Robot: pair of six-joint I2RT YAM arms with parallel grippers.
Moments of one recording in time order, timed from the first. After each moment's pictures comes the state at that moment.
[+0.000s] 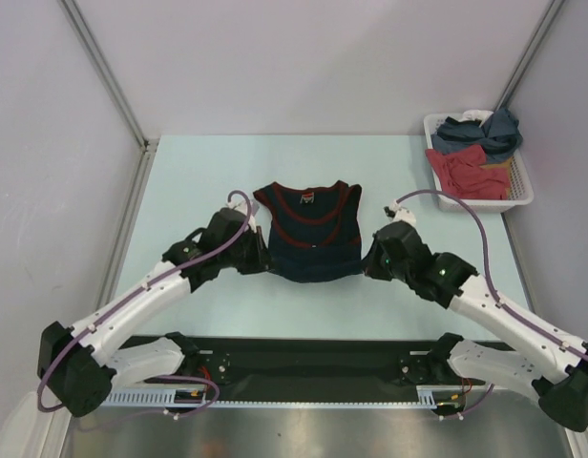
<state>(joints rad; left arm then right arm) -0.67 1.05 0.83 -0.55 0.12 -0.72 0.82 0.94 0.84 -0.64 0.24 0.81</state>
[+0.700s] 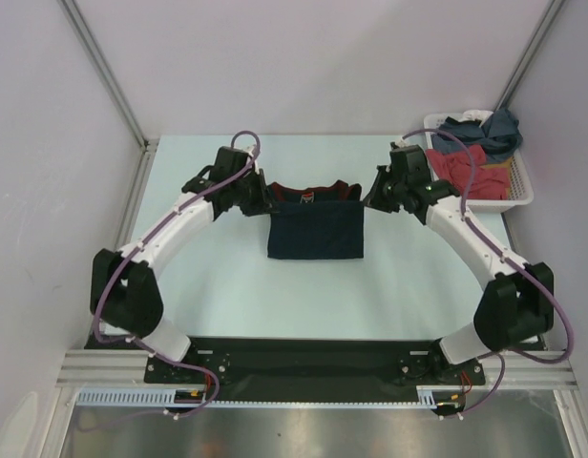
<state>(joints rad) -0.40 1.54 1.28 -0.54 0.25 -0.56 0.35 1.46 1.25 -0.52 -0.09 0.56</state>
